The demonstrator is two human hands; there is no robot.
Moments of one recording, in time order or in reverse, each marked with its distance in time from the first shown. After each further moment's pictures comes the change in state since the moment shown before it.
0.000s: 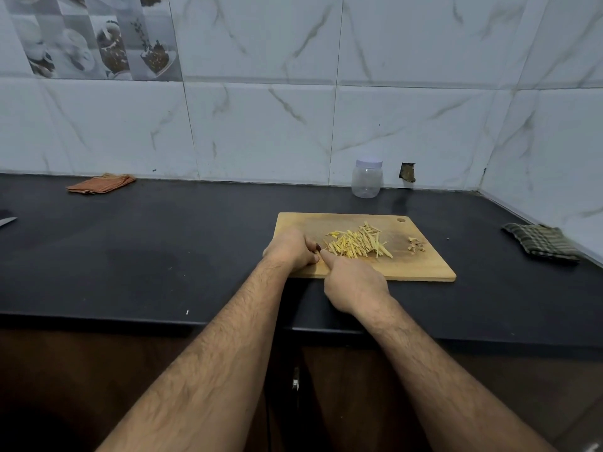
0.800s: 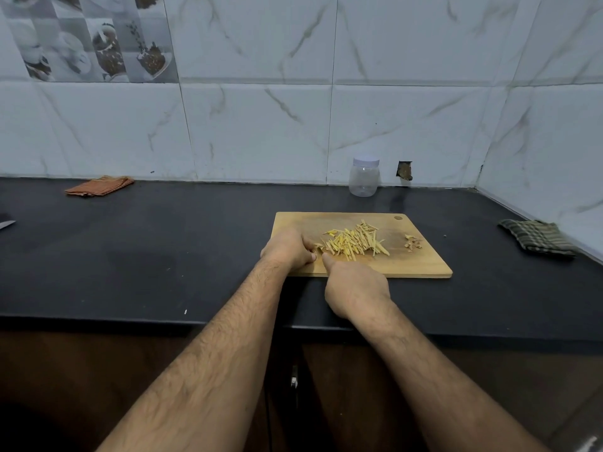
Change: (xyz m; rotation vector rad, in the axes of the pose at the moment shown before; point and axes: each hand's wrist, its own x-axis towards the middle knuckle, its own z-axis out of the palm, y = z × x) left_hand -0.001 0.001 0.003 0.004 0.023 -0.023; right_hand -0.012 0.000 -0.001 -0.141 -0.019 0.015
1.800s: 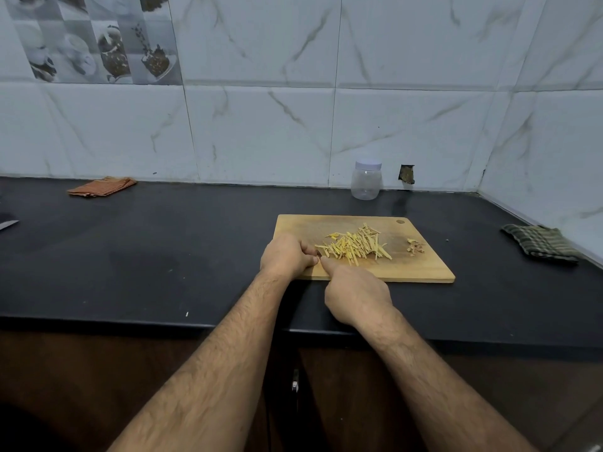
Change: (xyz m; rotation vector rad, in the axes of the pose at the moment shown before) left_hand -0.006 -0.009 0.006 -0.107 0.108 0.034; right_hand -0.006 -0.002 -0.003 0.146 -0.004 -0.017
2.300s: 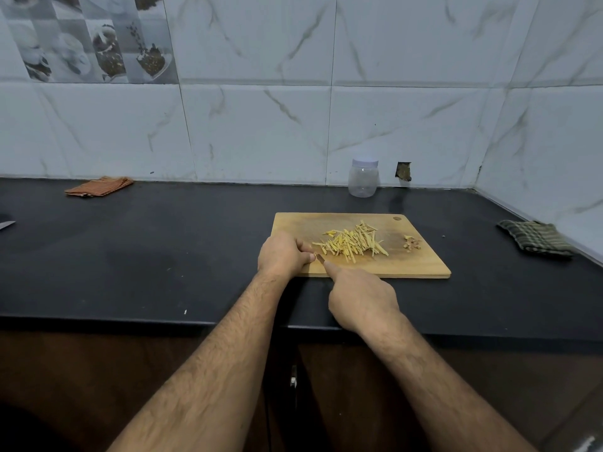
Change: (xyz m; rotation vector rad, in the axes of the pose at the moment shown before) left_hand -0.001 -0.003 0.005 -0.017 0.059 -0.028; right_hand -0.013 0.007 0.001 -0.079 -0.022 0.015
